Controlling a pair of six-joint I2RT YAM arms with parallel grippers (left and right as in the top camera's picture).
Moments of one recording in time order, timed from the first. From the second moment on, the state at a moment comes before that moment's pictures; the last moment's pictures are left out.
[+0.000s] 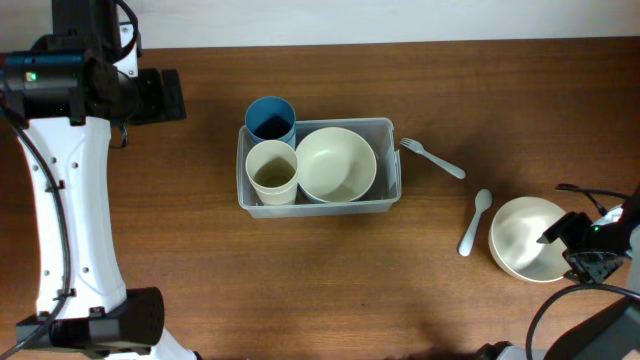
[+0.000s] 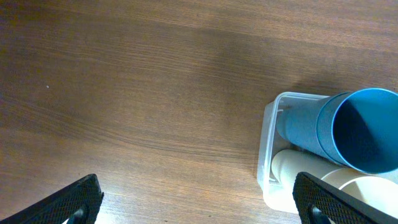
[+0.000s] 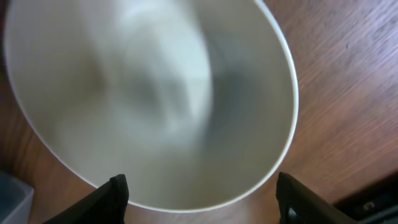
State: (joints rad) left arm 0.03 1.81 2.27 -1.53 -0.09 -0.10; right arm -0.75 1.52 1.10 -1.16 -0.19 0.23
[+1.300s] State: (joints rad) left arm 0.03 1.81 2.27 -1.53 -0.09 -0.10; right arm -0.75 1.60 1.04 -0.96 -0.03 0.29
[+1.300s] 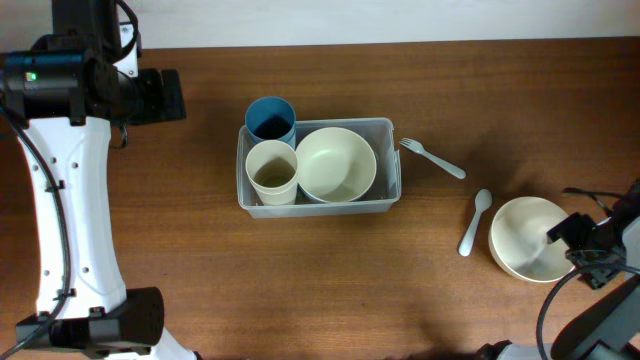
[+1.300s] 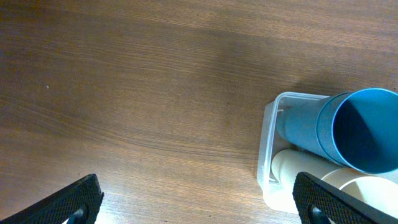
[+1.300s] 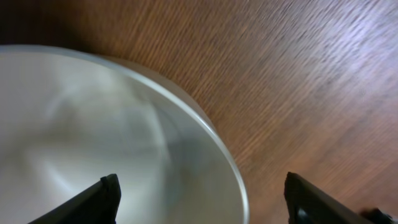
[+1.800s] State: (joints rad) left arm 0.03 1.81 2.27 -1.52 -0.09 -0.10; right arm -0.75 1.61 0.95 -0.84 -0.07 0.29
